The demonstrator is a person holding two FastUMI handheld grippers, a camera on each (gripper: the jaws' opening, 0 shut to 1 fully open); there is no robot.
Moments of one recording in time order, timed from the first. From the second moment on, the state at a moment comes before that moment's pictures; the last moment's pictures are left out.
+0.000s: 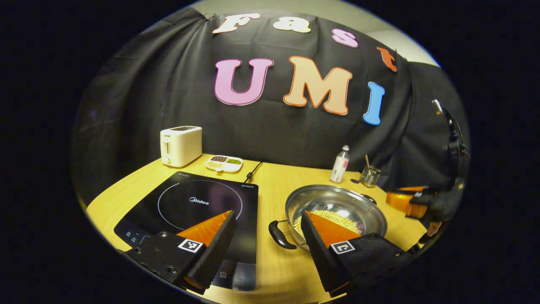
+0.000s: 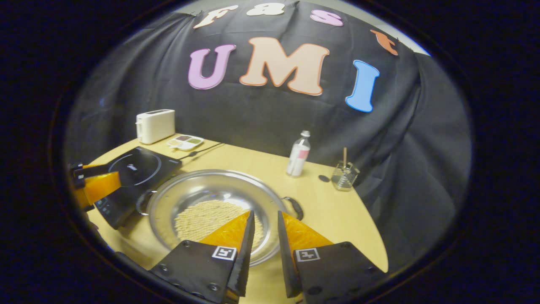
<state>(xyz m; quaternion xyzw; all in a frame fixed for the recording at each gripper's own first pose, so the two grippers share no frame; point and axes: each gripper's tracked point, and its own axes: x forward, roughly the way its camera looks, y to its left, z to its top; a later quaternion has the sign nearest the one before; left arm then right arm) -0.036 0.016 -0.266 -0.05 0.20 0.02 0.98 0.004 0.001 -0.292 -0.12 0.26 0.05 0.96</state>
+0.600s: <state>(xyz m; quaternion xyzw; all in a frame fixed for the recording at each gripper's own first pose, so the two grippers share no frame) 0.005 -0.001 -0.344 -0.05 0.34 0.05 0.94 0.067 -0.019 -0.383 -0.10 0.44 0.09 0.89</state>
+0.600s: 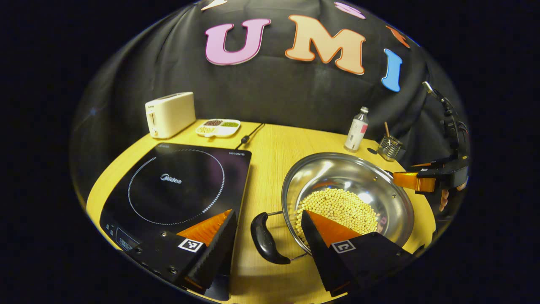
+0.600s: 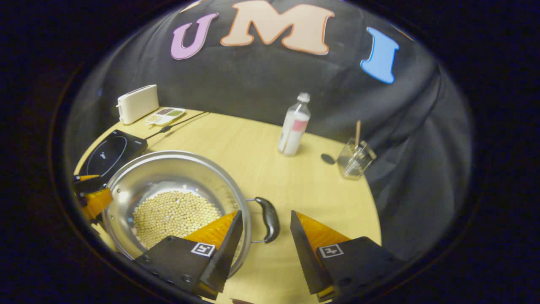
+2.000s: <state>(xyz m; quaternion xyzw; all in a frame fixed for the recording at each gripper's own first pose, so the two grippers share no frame) 0.059 -0.016 -0.366 -0.01 0.42 -0.01 0.91 0.056 -0.053 -0.398 0.00 0.46 -0.01 0.89</state>
